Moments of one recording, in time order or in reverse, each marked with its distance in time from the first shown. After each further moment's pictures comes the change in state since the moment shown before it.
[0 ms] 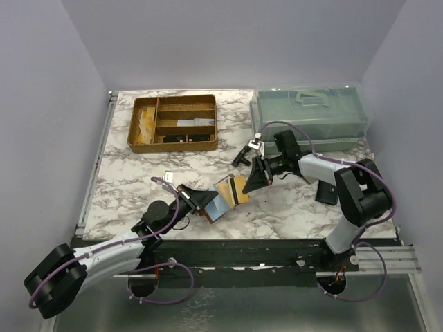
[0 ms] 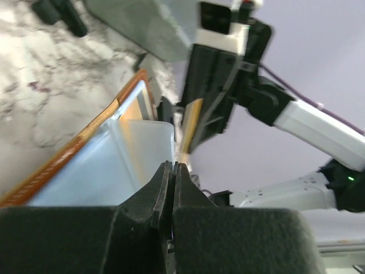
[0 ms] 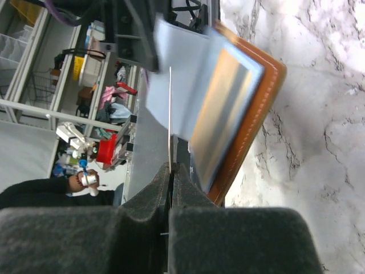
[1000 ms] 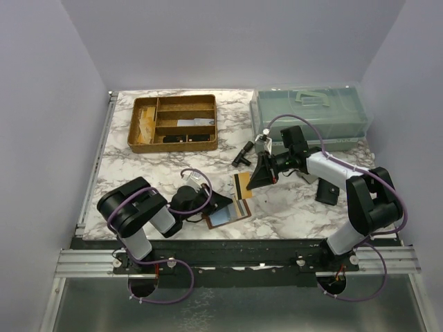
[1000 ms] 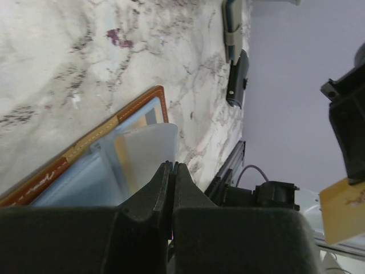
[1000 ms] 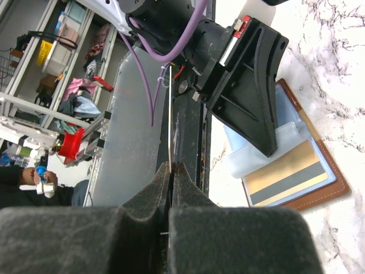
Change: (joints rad) left arm 0.051 0.877 0.172 0.338 0.228 -0.032; right arm -0.037 -0.126 0.027 -0.158 0.005 -0.241
